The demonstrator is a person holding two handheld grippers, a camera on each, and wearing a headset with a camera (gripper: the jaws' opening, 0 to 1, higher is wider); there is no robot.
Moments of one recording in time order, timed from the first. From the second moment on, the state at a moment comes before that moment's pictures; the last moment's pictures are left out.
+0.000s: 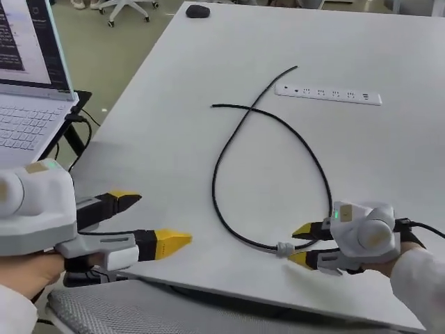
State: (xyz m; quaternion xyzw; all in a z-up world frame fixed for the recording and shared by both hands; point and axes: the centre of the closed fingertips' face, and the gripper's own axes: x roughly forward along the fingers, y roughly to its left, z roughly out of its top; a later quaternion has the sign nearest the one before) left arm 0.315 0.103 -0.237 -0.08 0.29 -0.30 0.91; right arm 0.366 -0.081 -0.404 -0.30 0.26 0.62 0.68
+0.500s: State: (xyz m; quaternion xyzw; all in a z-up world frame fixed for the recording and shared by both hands) left arm 0.305 0.103 -0.238 -0.08 0.29 -0.30 0.91; right arm 0.370 -0.074 -0.415 -0.30 0.27 0.62 0.68
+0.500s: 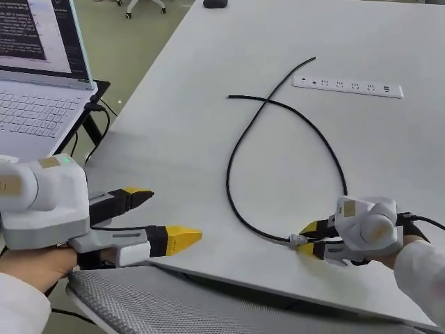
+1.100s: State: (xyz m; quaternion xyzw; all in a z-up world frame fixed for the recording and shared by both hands) left arm 0.328 0.071 -0.204 -0.04 0.24 -0.37 0.90; right arm 0.369 -0.080 -0.308 -0.27 0.20 0.59 0.74
